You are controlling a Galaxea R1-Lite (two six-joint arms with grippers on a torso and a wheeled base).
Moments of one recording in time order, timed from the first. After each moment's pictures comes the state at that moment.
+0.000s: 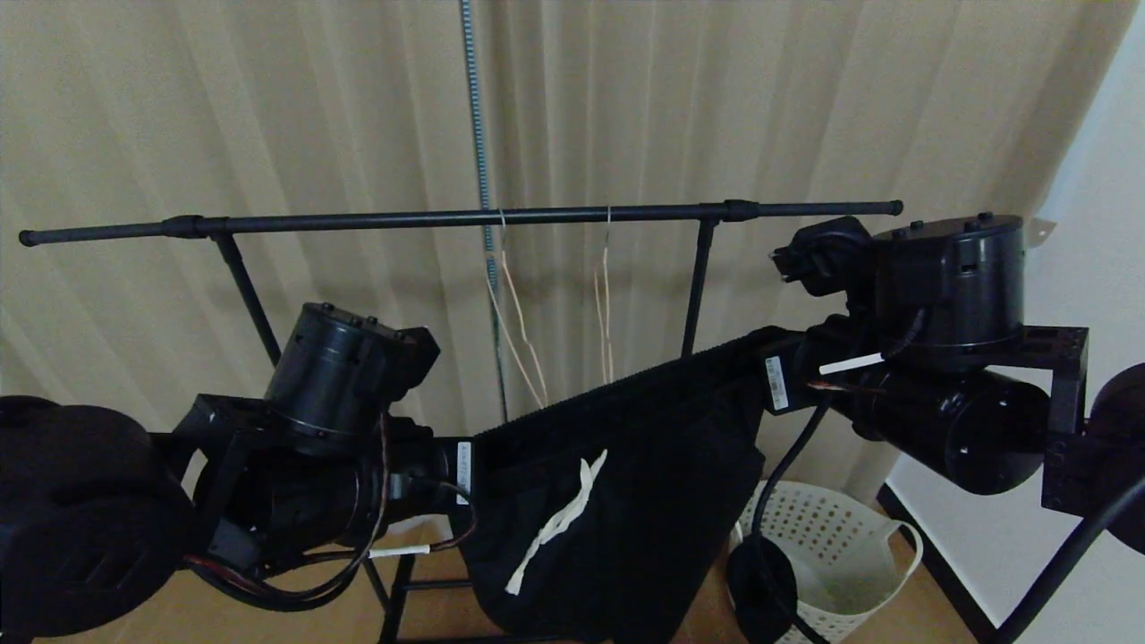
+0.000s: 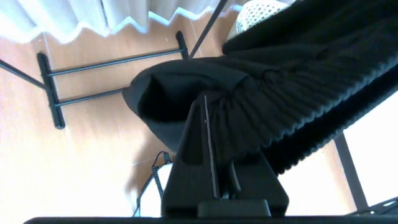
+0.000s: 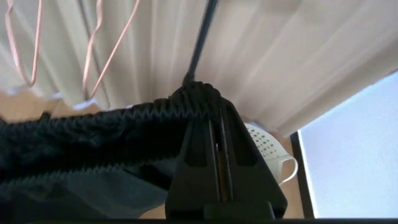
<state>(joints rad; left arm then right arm) -0.64 1.63 -0.86 -0.07 0.15 -0.43 0.65 1.66 -0.97 -0.28 -0.60 0.03</state>
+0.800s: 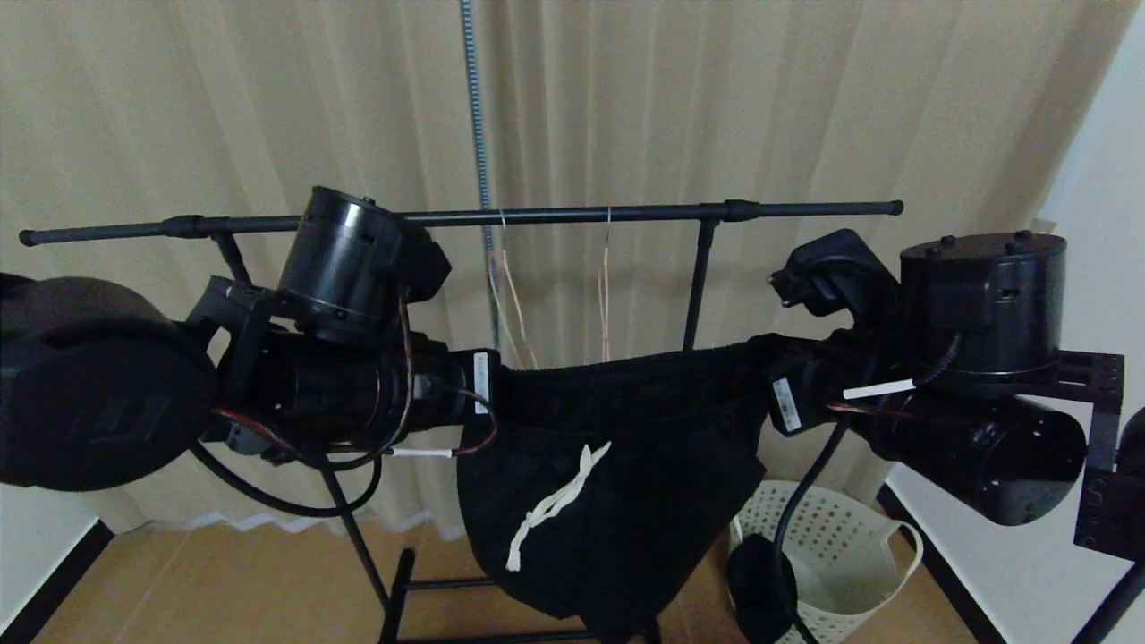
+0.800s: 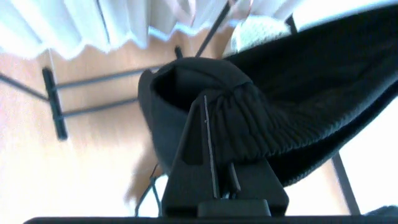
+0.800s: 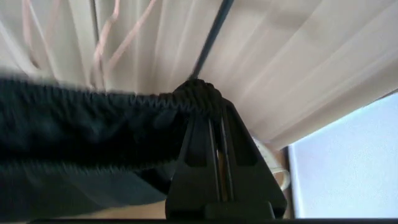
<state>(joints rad) -0.62 1.68 -1.17 0.12 0.15 -0.40 0.67 1.61 -0.88 -0.35 -0.57 -0.11</state>
